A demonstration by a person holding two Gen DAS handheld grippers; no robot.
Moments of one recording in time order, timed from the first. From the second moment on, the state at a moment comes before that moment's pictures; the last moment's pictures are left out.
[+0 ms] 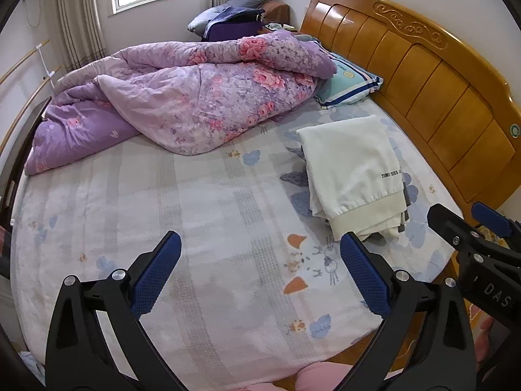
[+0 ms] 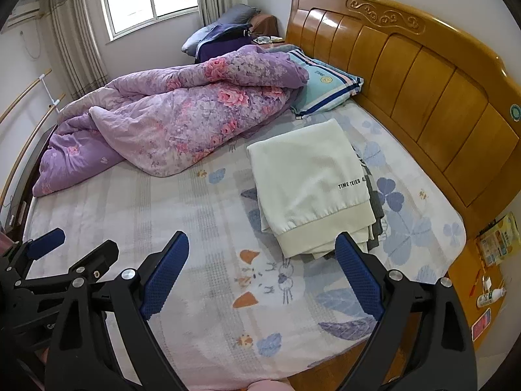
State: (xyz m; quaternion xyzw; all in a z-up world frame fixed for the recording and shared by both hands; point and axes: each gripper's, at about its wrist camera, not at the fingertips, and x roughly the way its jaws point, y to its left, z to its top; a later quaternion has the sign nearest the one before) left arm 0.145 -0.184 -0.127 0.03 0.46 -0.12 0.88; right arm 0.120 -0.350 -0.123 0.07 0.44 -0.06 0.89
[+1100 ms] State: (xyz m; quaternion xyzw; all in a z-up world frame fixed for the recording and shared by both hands) left arm 0.141 -0.177 -0.124 0.03 0.46 -0.12 0.88; right arm 0.112 -0.352 -0.128 0.08 0.45 -0.07 0.89
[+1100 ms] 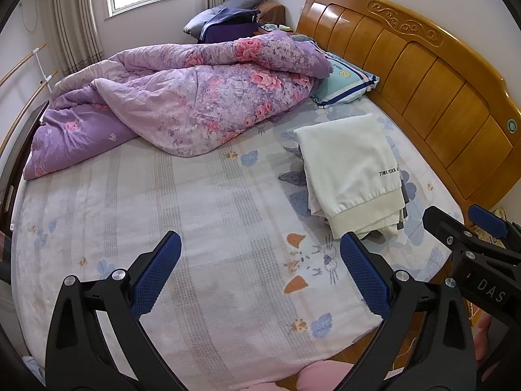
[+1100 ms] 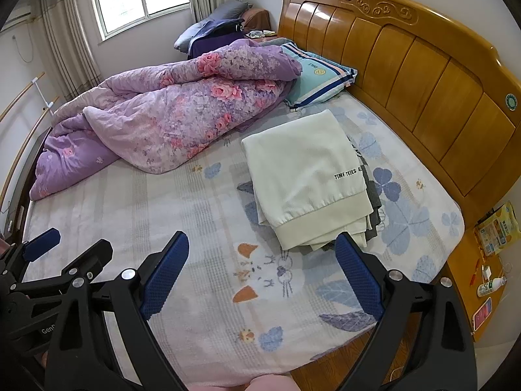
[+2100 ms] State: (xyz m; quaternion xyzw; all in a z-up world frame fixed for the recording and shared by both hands) left arm 0.139 -0.175 -0.128 0.04 0.46 -0.13 0.88; right arm 0.119 -0.350 -0.134 0.08 0.46 -0.07 0.88
